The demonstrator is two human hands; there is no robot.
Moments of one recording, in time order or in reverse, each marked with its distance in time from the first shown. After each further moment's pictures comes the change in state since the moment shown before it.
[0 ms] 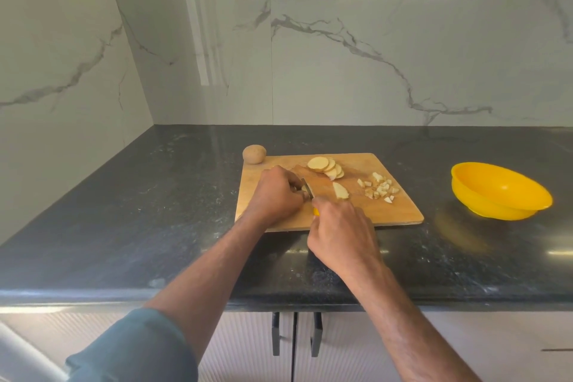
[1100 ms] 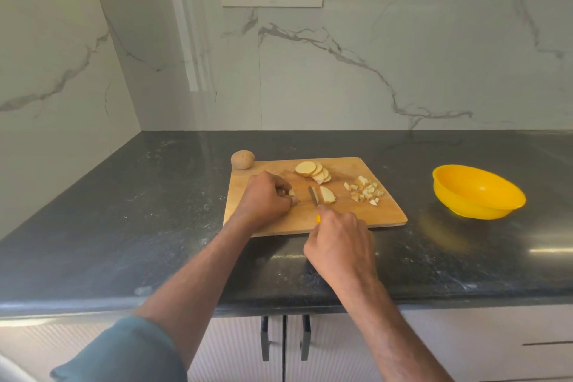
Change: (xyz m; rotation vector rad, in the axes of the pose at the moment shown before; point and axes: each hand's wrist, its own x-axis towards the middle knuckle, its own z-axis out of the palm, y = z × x) left_hand 0.002 0.000 0.000 -0.017 -0.038 -0.018; right_hand -0.019 0.001 -0.012 -0.035 0.060 0.186
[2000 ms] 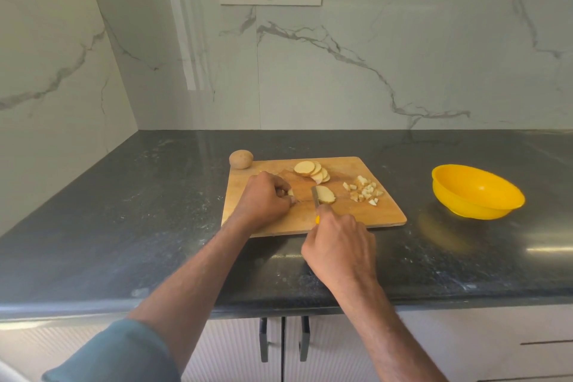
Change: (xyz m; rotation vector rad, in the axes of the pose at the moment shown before) left_hand -0.005 0.005 -0.003 -0.002 -0.014 0.020; right_hand -0.001 -0.001 0.002 -0.007 -0.005 0.026
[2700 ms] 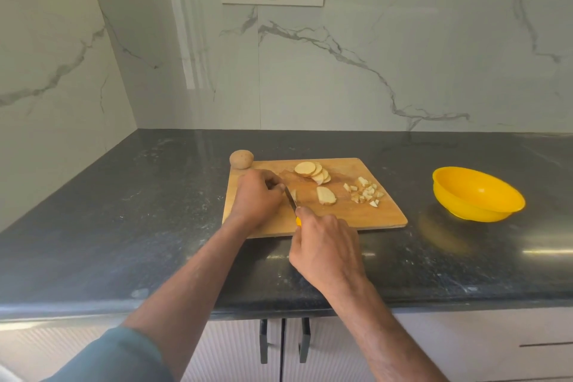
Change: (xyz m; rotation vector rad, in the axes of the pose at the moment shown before) left_hand 0.003 -0.011 0.000 -0.118 0.162 -0.060; right_hand 0.001 -0.013 0.003 -0.026 -0.011 -0.220
